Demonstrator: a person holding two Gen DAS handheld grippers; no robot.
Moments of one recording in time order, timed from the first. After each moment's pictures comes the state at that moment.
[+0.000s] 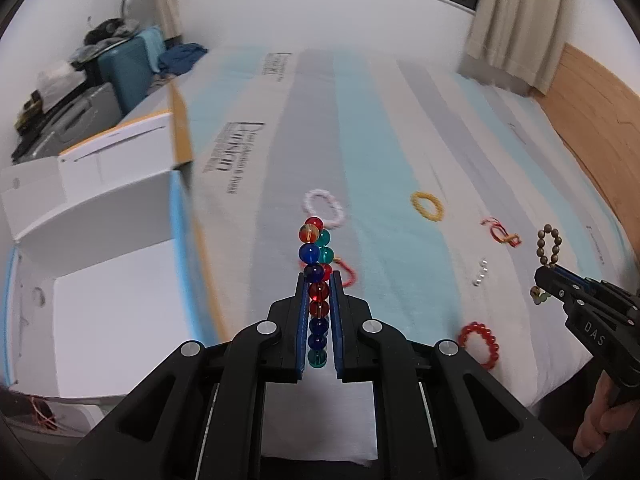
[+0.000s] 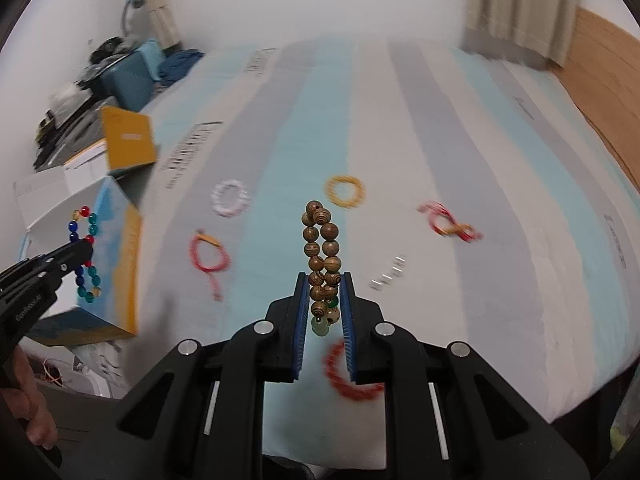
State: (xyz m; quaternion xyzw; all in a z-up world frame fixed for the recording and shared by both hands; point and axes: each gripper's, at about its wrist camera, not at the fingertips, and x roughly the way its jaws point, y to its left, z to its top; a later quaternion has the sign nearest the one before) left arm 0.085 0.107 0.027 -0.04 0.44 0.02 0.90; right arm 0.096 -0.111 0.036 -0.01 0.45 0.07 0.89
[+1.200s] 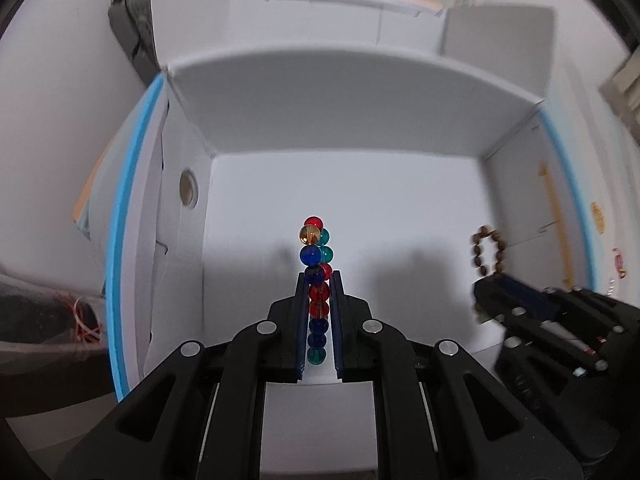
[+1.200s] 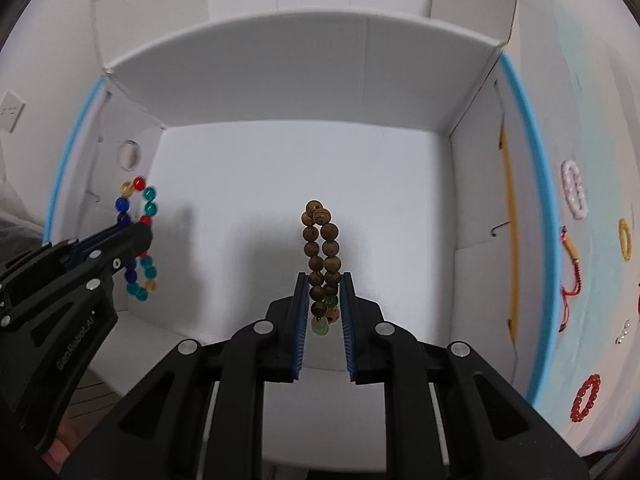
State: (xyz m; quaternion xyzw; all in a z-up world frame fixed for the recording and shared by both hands) left arm 0.036 0.407 -0.045 -0.14 0.59 0.18 0.78; right arm 0.089 0.285 -0.053 -0.15 0.61 0.24 0.74
